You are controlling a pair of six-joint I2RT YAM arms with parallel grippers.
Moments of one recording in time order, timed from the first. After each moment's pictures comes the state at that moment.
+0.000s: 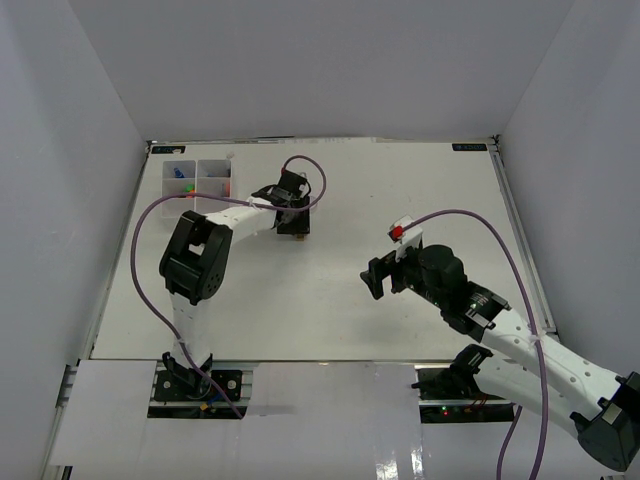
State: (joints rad) left arm -0.51 2.01 1.39 -0.35 -0.07 -0.40; right arm 0.79 0.78 0.57 -0.17 0.05 0.10
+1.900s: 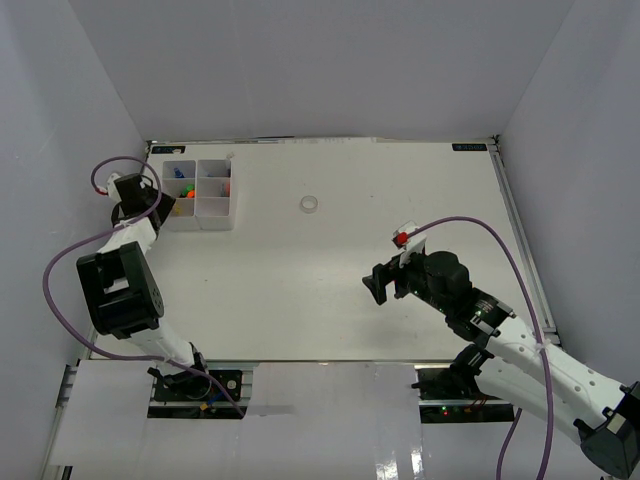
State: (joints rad) left arm 0.32 1.67 1.03 0.04 0.02 -0.74; right arm 0.79 0.71 0.51 -0.17 0.03 0.10
